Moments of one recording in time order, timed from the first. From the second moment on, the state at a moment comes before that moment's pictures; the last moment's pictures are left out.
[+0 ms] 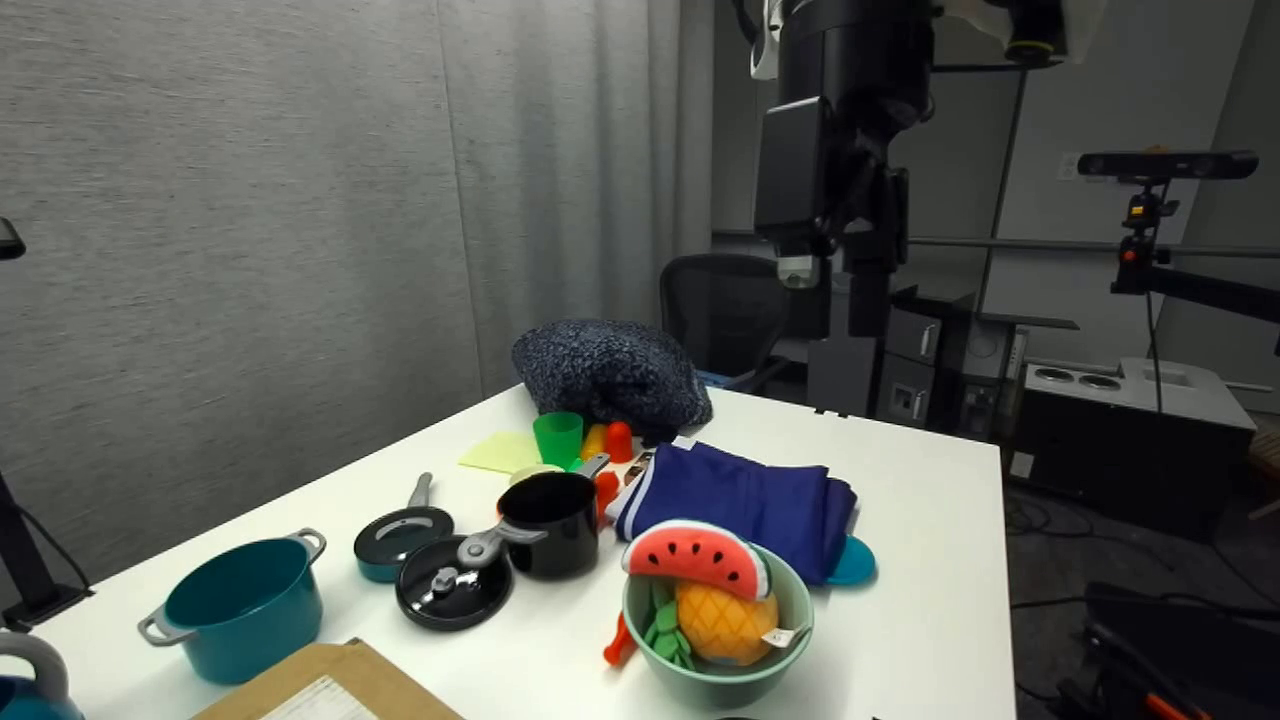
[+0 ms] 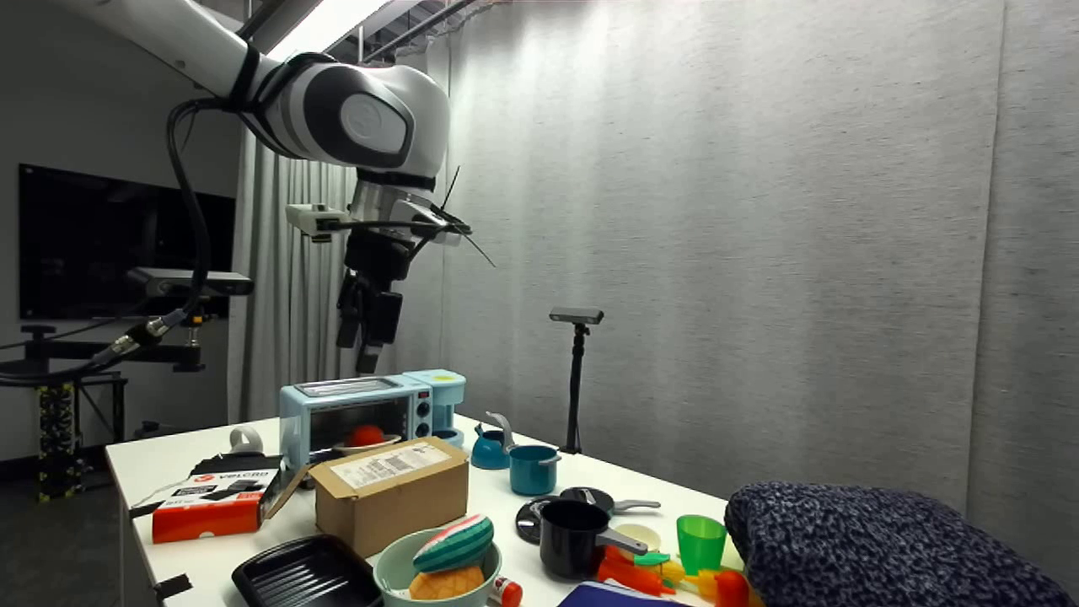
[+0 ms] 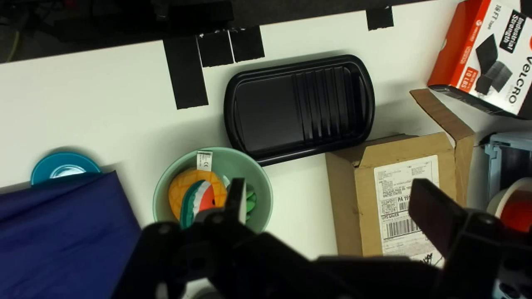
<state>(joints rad) 0.10 -0.30 0.10 -2.14 0.28 1.78 0.26</state>
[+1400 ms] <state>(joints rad) -0.08 0.05 -0.08 -2.02 0.13 1.97 0.33</state>
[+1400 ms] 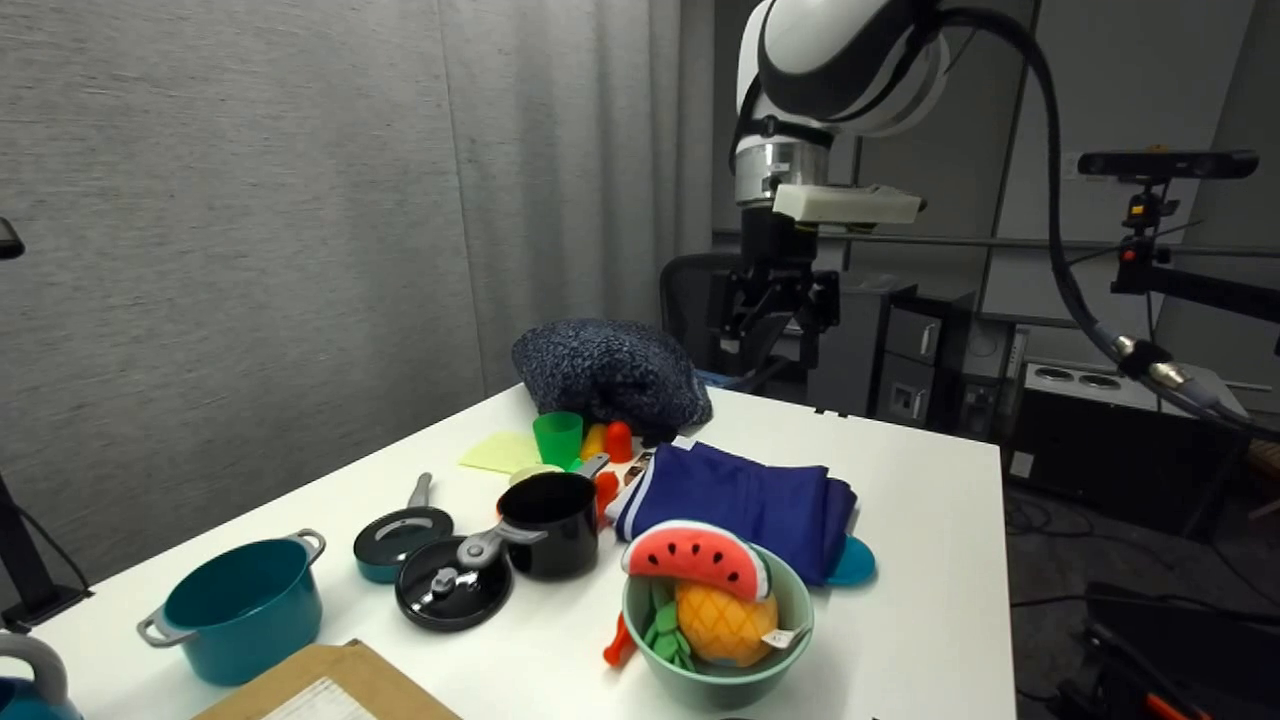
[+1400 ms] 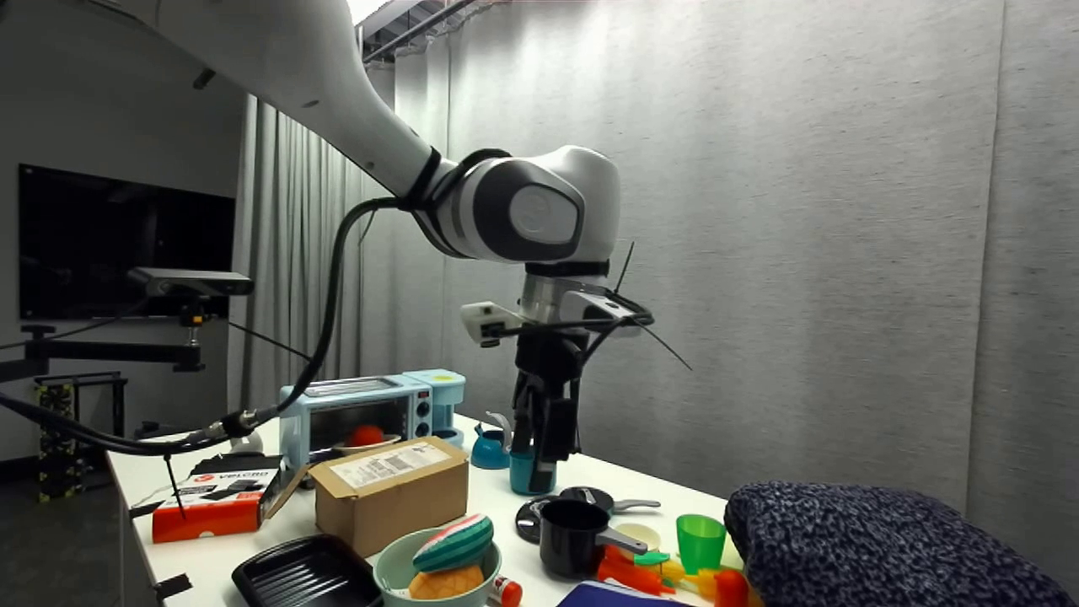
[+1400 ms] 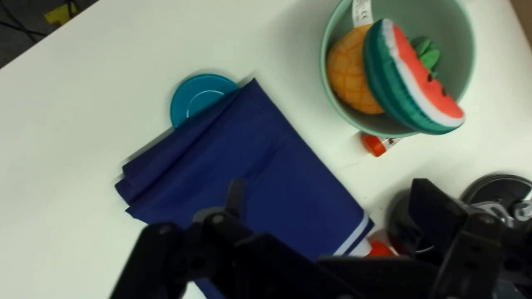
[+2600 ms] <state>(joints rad) -0.12 0.29 -0.19 -1.87 -0.04 1.72 0.37</state>
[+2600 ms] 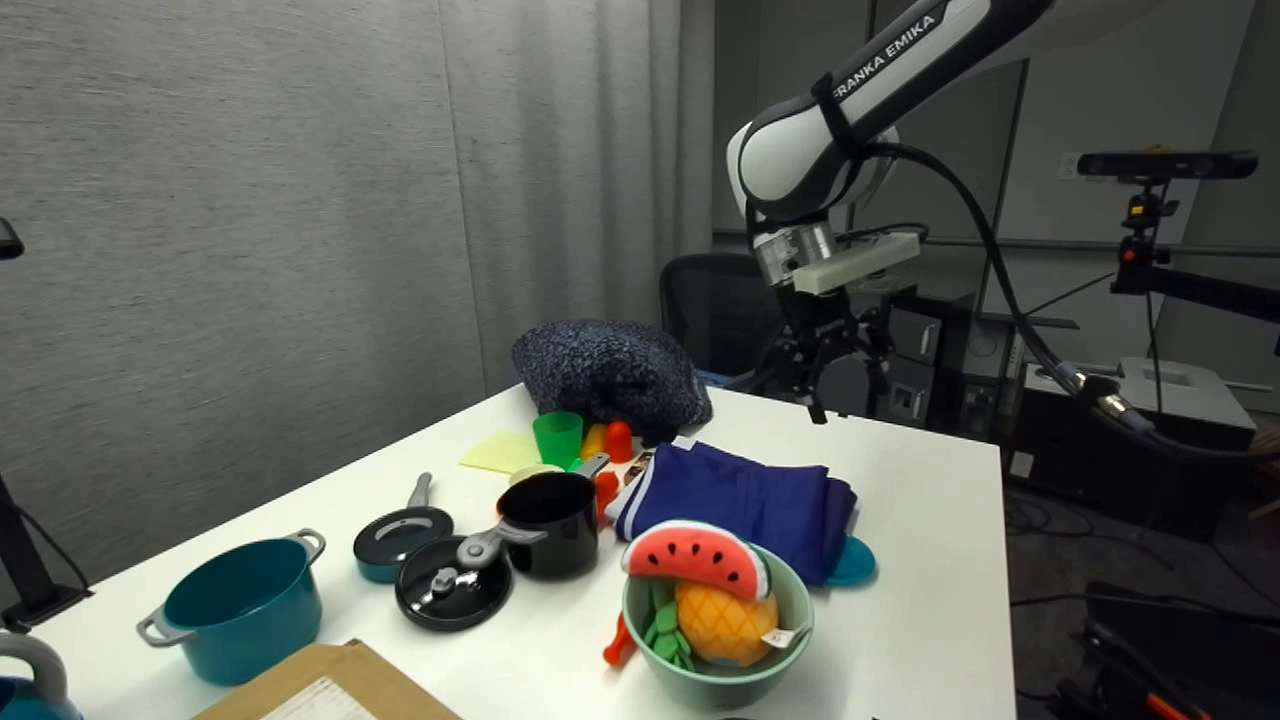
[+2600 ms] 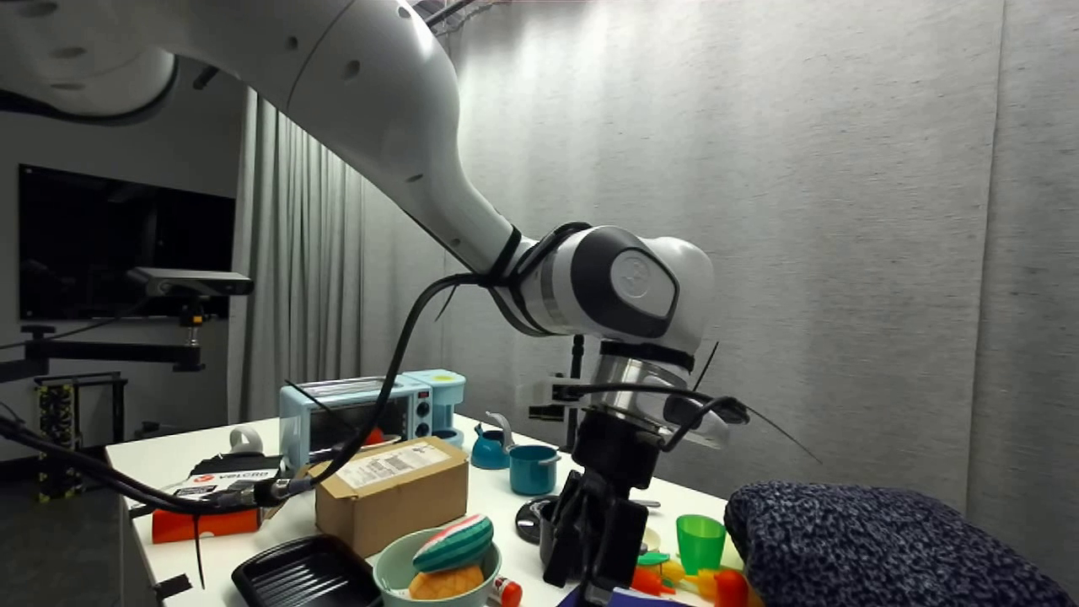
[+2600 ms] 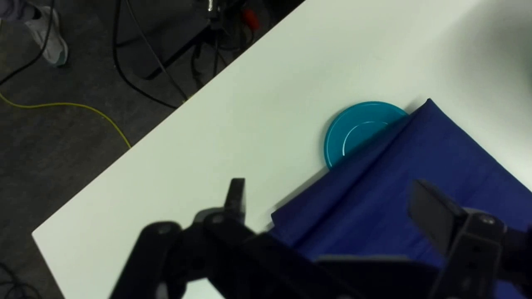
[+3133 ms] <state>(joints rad) -0.12 0.29 -0.19 -1.87 -0.05 1.72 0.37</state>
